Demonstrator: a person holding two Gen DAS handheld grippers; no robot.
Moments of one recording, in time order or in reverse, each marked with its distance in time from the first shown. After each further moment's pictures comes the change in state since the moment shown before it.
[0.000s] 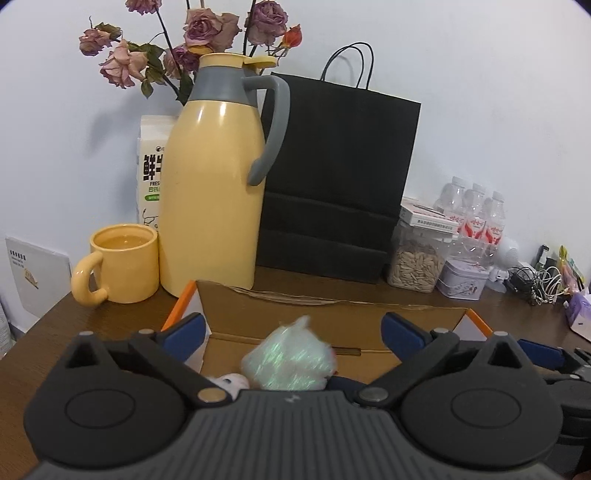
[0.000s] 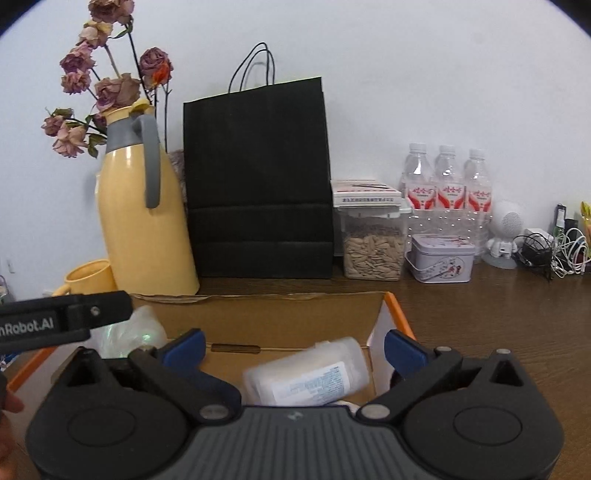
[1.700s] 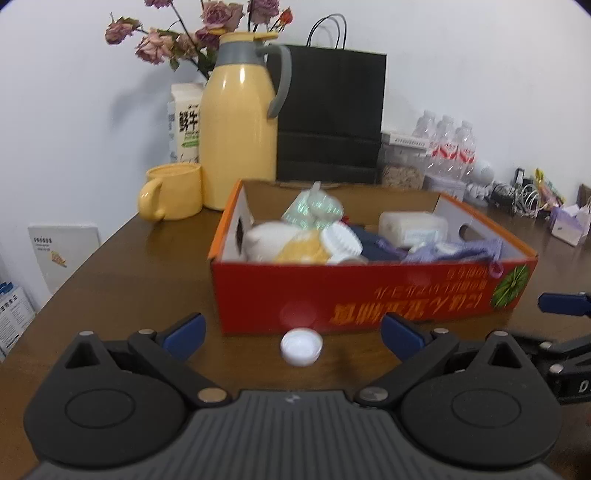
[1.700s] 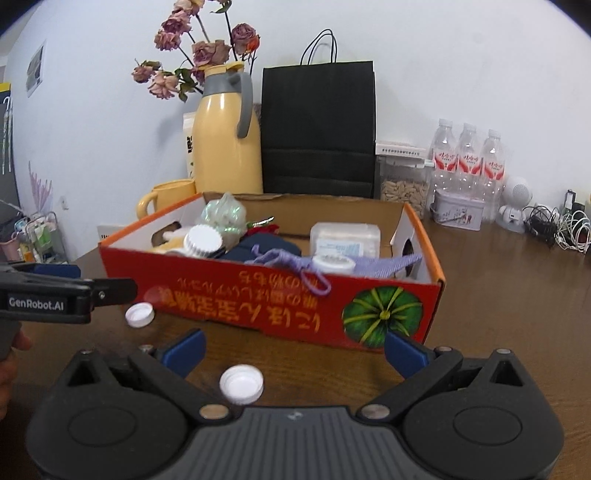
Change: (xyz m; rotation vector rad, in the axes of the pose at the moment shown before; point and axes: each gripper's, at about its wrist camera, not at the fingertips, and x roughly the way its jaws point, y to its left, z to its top) left arm -0.122 0.038 -0.098 0.128 0.112 0.006; right arm -0.131 0.008 -0.097 -0.124 0.105 0.136
